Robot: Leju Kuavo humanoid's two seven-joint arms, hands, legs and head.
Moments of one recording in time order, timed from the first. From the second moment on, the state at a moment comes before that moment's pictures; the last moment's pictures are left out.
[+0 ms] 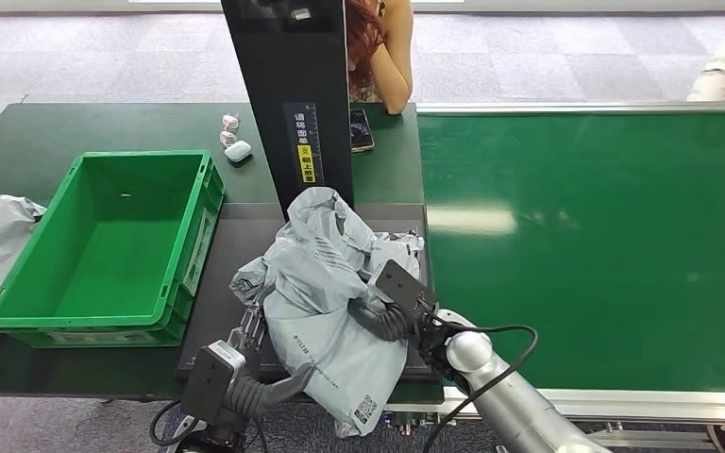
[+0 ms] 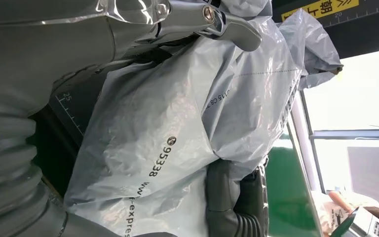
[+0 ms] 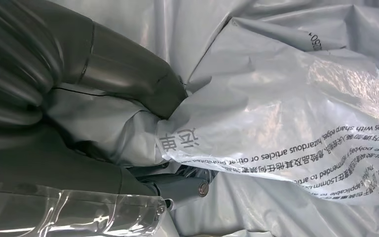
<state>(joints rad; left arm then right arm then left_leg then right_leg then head) 0.13 -0.06 -0.41 -1.64 -0.08 0.10 -0.29 -0.52 0.01 0.71 -0.93 -0.19 0.16 -0.20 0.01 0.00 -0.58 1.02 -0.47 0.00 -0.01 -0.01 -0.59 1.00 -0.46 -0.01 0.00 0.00</state>
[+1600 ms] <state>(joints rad) -0.15 -0.07 -0.52 -1.64 -0.94 0.25 -0.09 -0.34 0.10 0.42 -1.21 -0.39 -0.11 -0.50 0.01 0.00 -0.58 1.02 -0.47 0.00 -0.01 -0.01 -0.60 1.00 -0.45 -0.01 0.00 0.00</state>
